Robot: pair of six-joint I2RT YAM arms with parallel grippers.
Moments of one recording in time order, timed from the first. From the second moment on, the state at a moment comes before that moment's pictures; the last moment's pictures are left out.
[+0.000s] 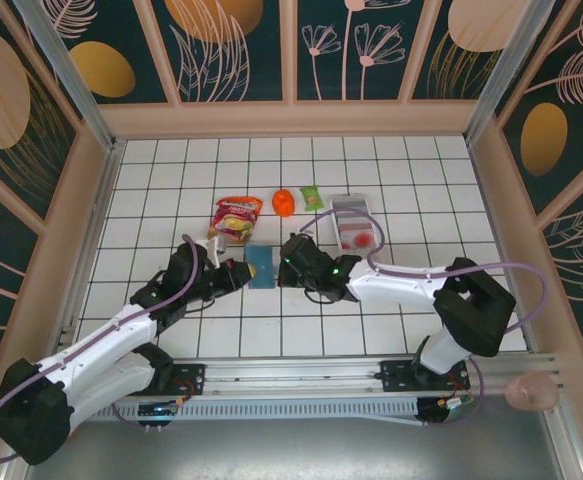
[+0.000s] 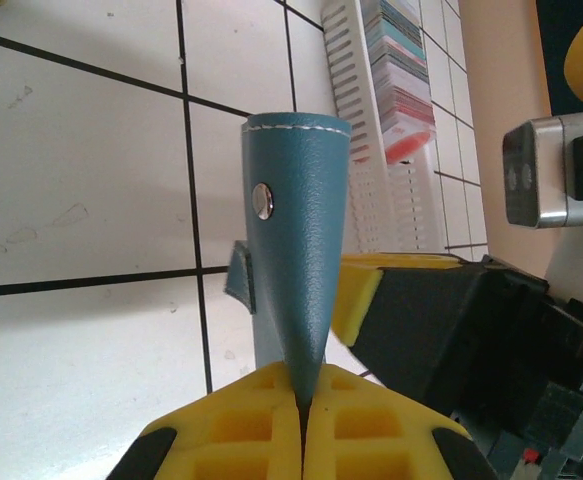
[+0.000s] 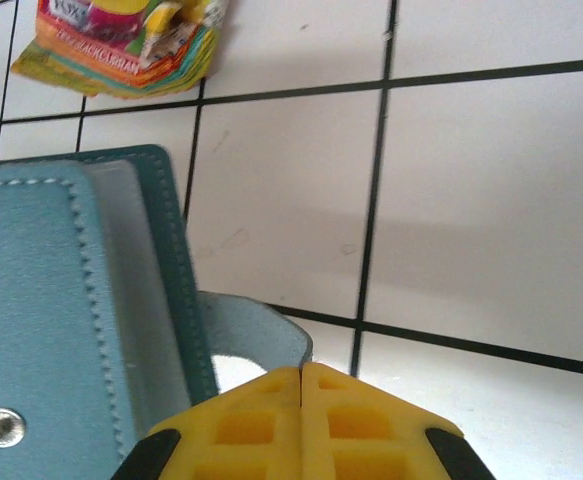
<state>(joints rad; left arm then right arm) -0.59 0.91 0.41 -0.07 0.32 -0.93 1.01 1.53 0.86 -0.17 0.15 0.91</state>
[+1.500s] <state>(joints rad) -0.66 1.28 0.41 0.18 0.26 -0.92 0.98 1.25 0.67 -0.10 0.07 0.91</state>
